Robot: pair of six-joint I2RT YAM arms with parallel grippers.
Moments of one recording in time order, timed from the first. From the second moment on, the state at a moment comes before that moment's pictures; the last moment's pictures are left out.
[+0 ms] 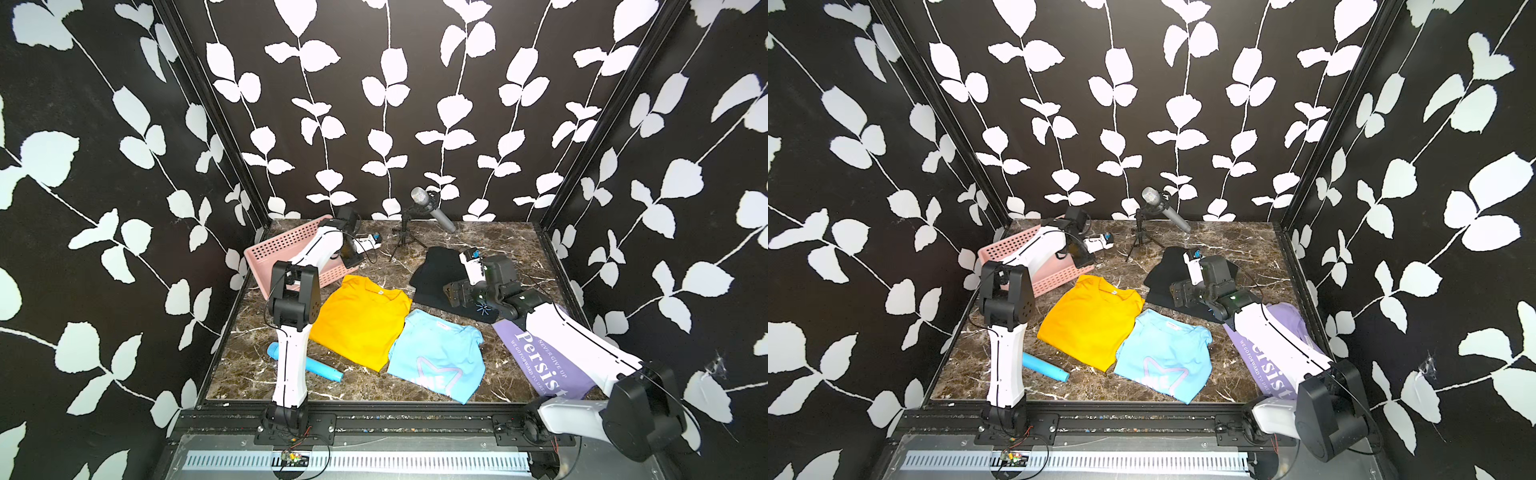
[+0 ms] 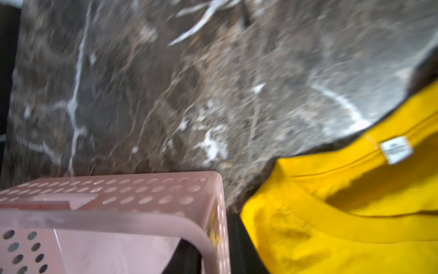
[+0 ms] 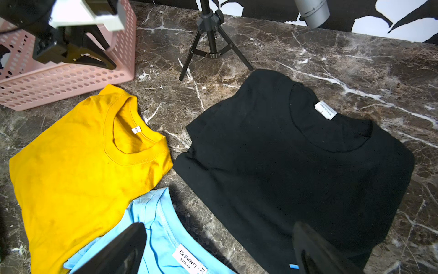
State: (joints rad) left arm -0.30 2.23 1.95 -0.93 0.09 0.96; right arm 0.44 1.28 0.90 -0.30 -0.14 0.10
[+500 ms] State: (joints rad) left arm -0.44 2.27 2.02 -0.97 0.10 1.29; right arm 0.44 1.26 0.90 -0.30 -0.14 0.09
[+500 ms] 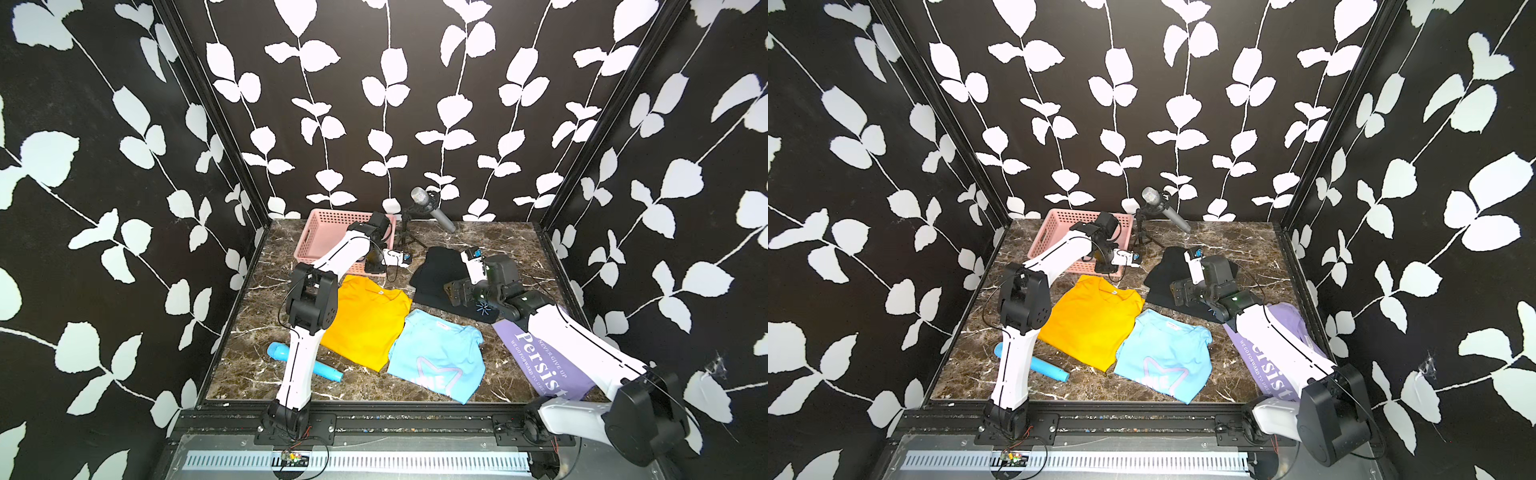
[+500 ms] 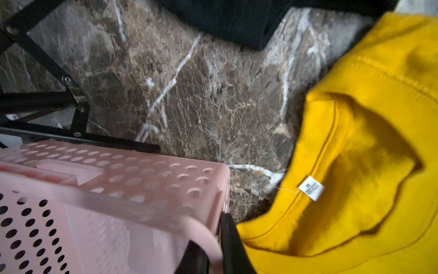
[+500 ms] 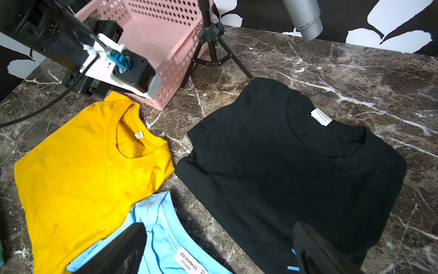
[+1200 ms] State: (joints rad) left arm -0.53 2.36 2.13 -0.93 0.13 1.20; right arm 0.44 1.25 0.88 -0.31 -0.13 0.09
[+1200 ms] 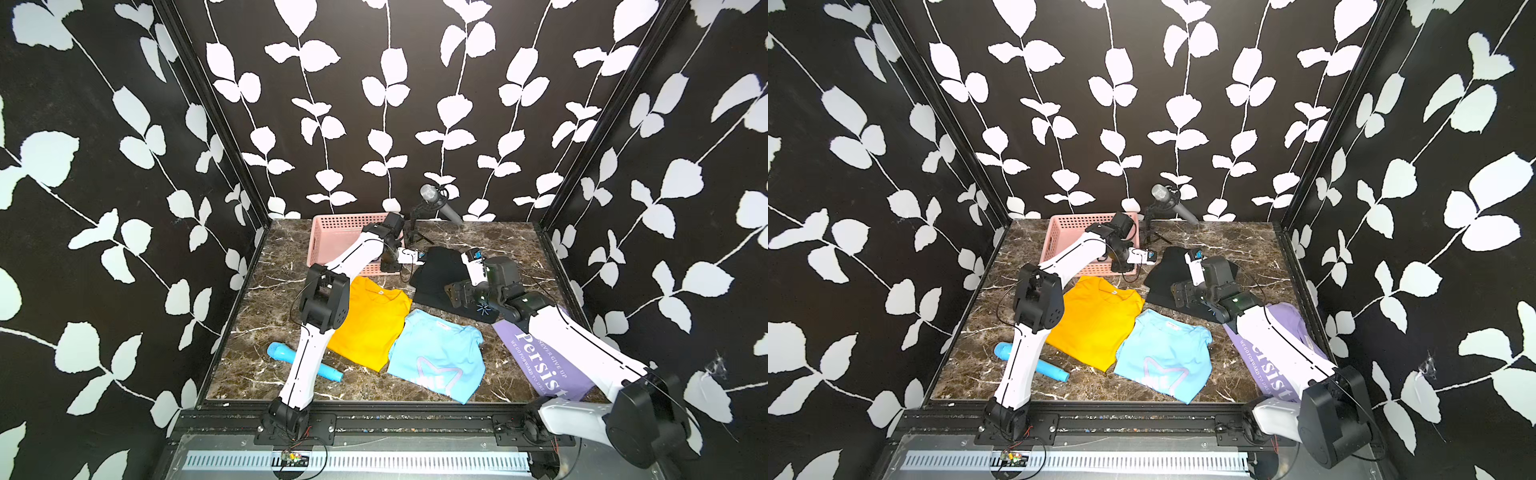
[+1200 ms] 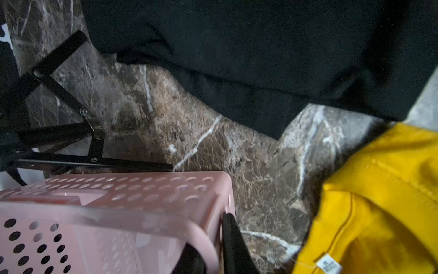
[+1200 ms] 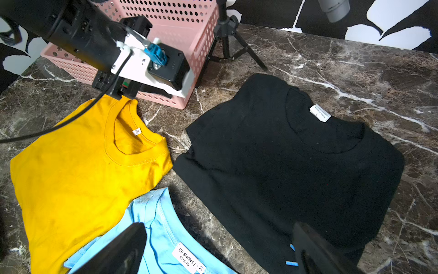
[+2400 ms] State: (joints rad) left arm -0.52 1.60 1.23 -0.52 -0.02 0.08; right arm 0.72 1.39 0.67 -0.47 -0.30 0.39
